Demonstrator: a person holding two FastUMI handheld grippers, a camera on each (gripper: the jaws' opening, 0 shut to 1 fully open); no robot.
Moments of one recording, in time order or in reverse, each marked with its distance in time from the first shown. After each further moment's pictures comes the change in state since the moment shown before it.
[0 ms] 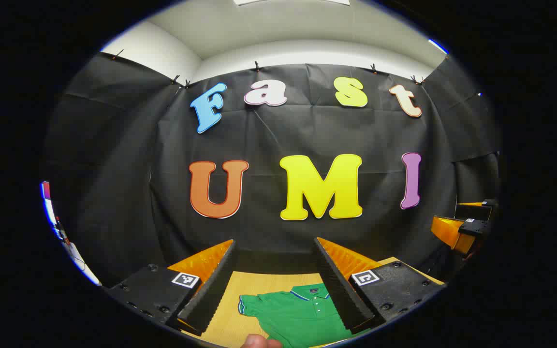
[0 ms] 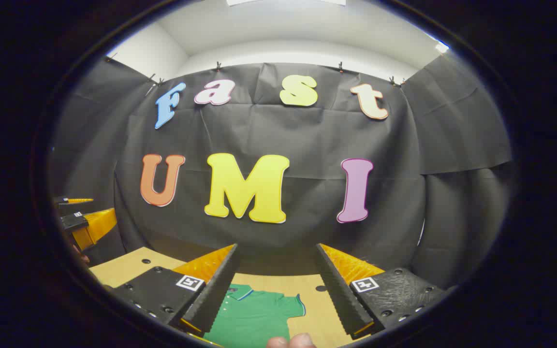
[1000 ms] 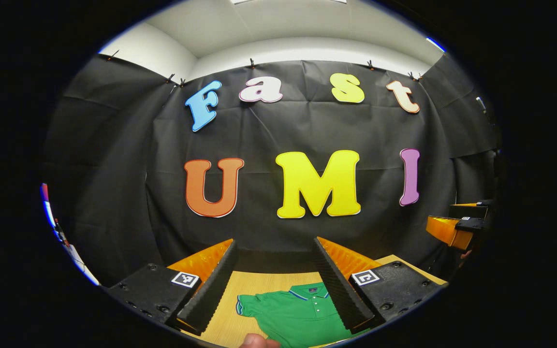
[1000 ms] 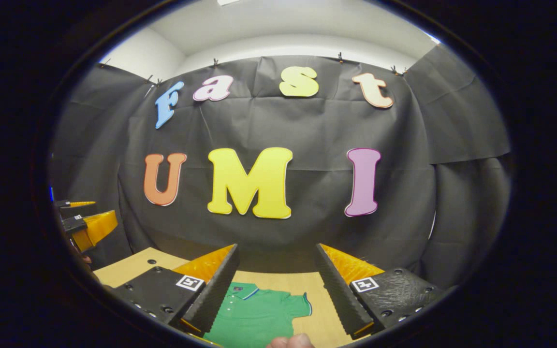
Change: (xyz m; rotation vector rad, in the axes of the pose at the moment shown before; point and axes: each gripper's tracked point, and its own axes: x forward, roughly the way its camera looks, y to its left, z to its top) left arm 0.011 -0.007 -0.004 0.019 0.011 -0.012; right arm 0.027 -0.005 -0.014 0.035 0.052 0.065
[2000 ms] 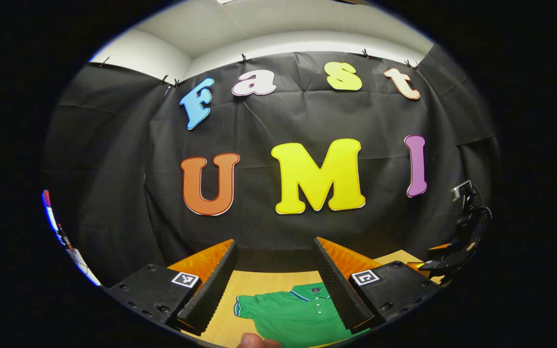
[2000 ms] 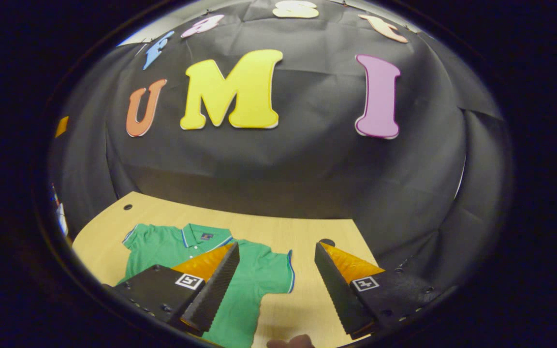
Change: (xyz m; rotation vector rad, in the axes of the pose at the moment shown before) left arm 0.037 -0.020 -0.017 0.062 0.031 0.052; right arm 0.133 -0.095 -0.214 -0.012 0.436 0.023
